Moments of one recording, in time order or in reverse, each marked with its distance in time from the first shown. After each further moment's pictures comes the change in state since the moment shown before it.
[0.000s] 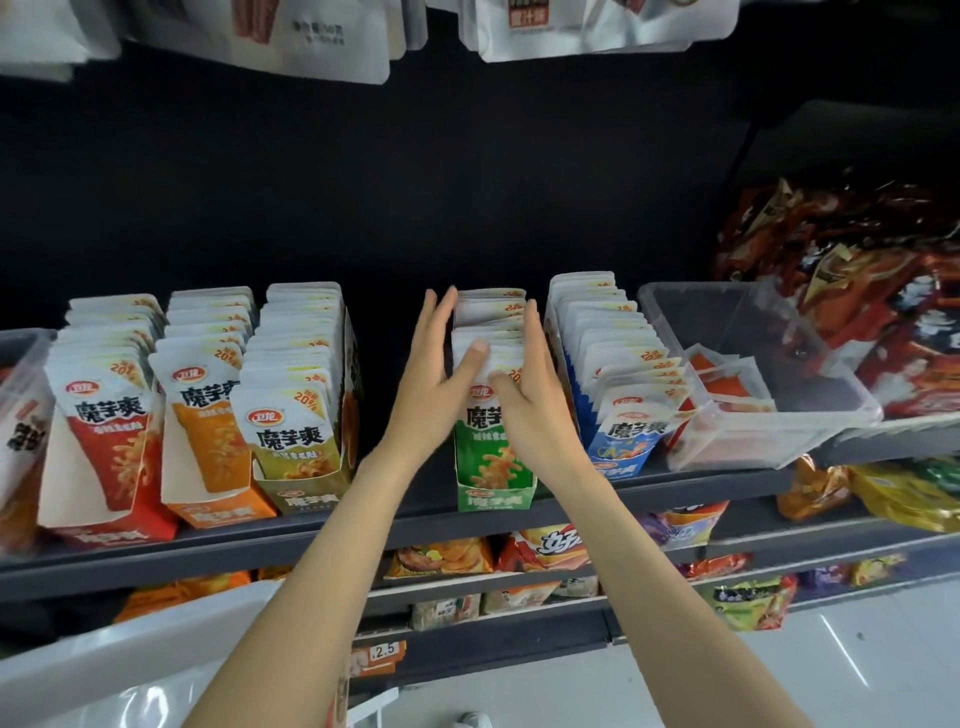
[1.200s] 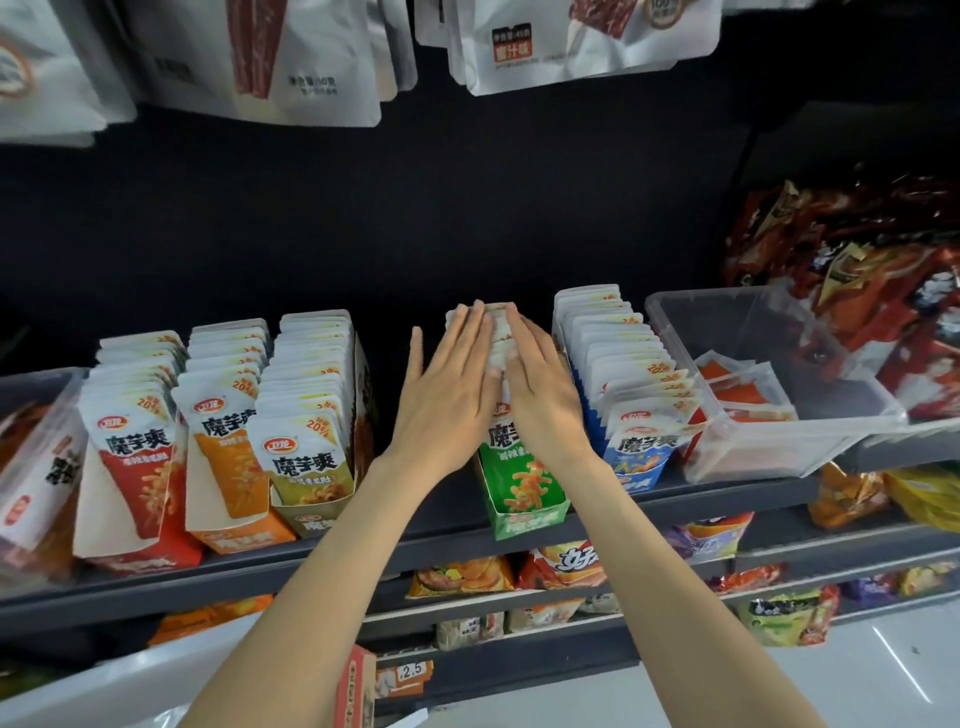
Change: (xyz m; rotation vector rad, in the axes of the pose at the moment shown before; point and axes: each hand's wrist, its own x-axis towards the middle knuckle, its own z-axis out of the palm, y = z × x) left_hand 0.007 0.001 -0.003 1.111 -0.082 0.254; right_hand 0.029 0.010 0.000 -0.224 0.101 -0.068
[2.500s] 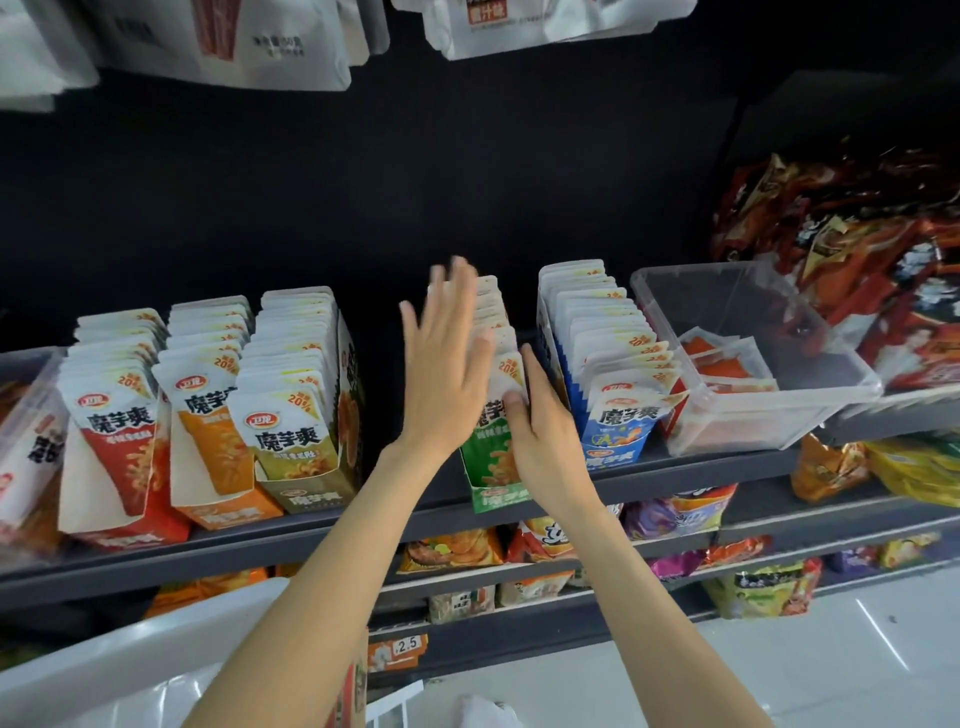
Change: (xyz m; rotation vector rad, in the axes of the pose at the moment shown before) left_hand 0.002 0.025 -0.003 -0.540 0.243 -0.084; right_hand -0.057 0.009 -0.009 0.160 -0.054 0.125
